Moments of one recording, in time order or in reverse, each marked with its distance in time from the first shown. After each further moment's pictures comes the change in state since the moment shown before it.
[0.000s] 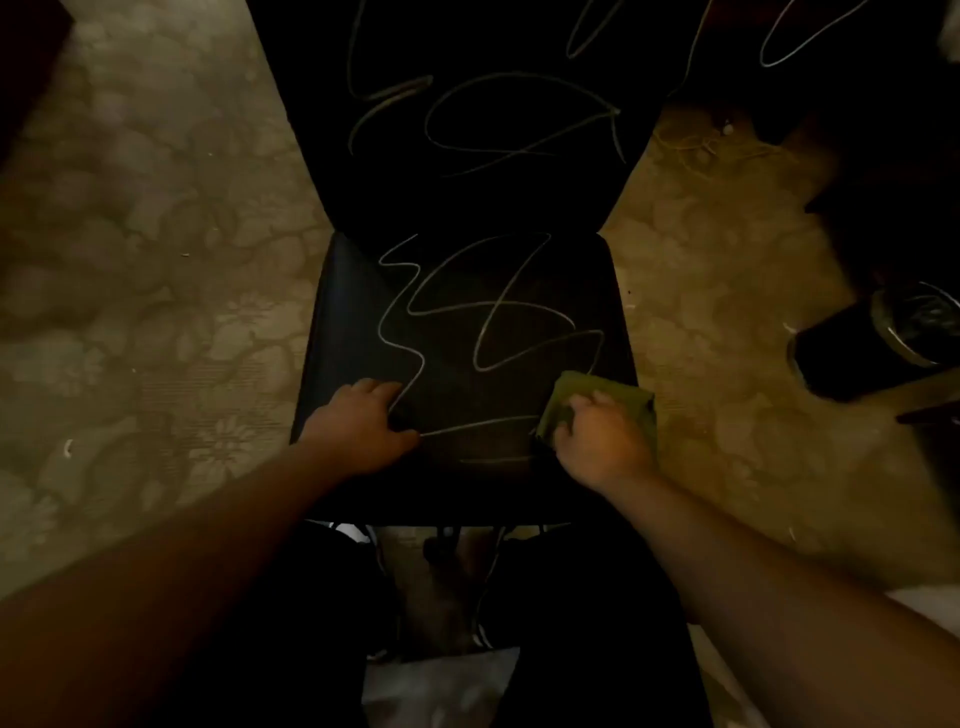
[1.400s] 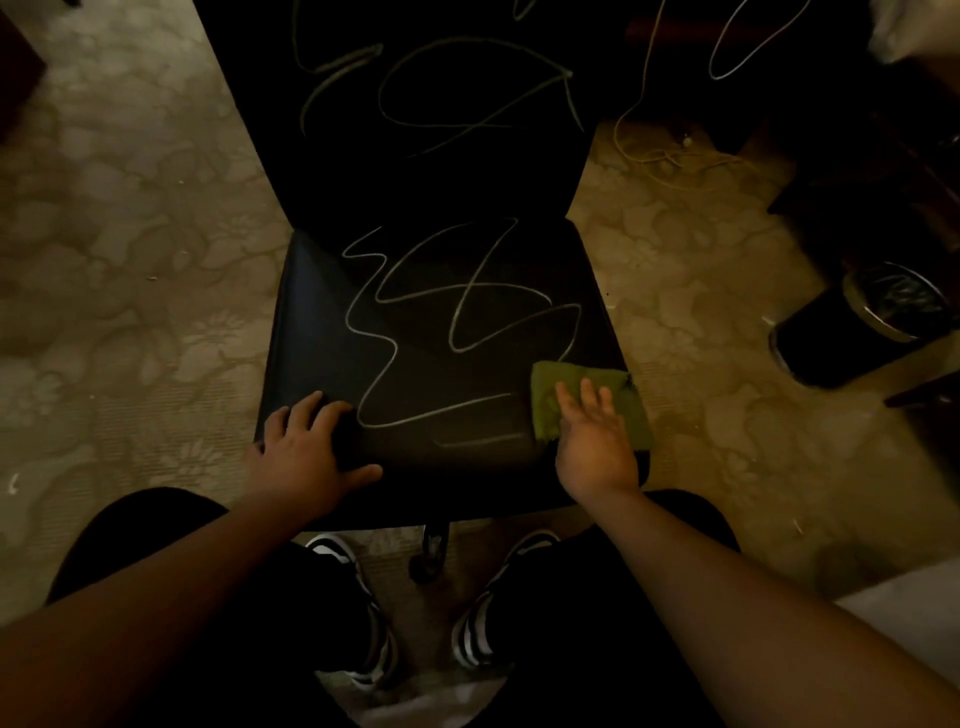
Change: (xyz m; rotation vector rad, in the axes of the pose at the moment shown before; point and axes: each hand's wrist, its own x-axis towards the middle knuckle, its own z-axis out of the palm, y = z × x) left_hand -0.011 -0.048 0.088 0.048 0.257 -0.107; right_hand 0.006 0.059 0.095 -0.063 0.224 -0.012
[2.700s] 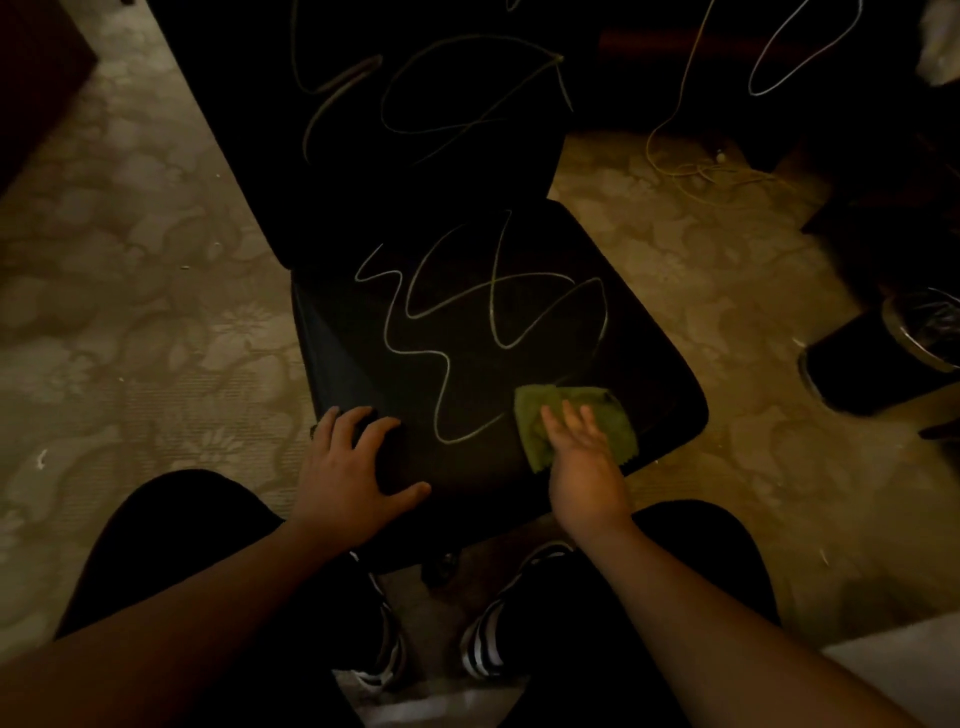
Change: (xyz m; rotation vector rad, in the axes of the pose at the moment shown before) left_hand -0.022 -0.001 0.027 -0.083 0.115 0.145; right_hand -0.021 -0.034 0.023 0.101 0.035 -0.163
